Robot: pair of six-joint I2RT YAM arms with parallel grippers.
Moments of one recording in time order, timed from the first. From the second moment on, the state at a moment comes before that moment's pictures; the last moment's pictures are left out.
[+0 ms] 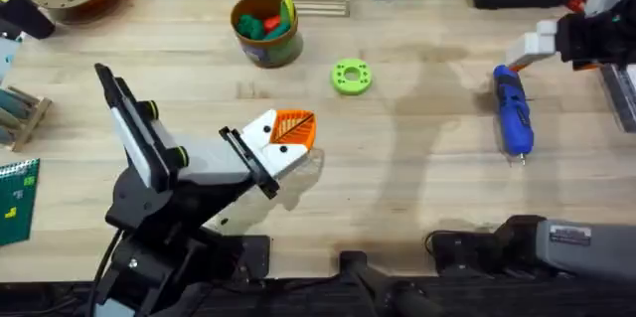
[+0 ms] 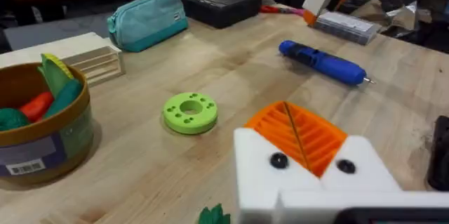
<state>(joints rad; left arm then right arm) -0.36 0.01 0.01 -0.04 0.53 -0.08 -0.30 1.46 1.26 -1.06 0.06 -0.22</state>
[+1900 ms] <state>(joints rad) -0.36 0.01 0.01 -0.04 0.53 -0.08 -0.37 1.81 1.27 -0.93 -0.07 -0.33</state>
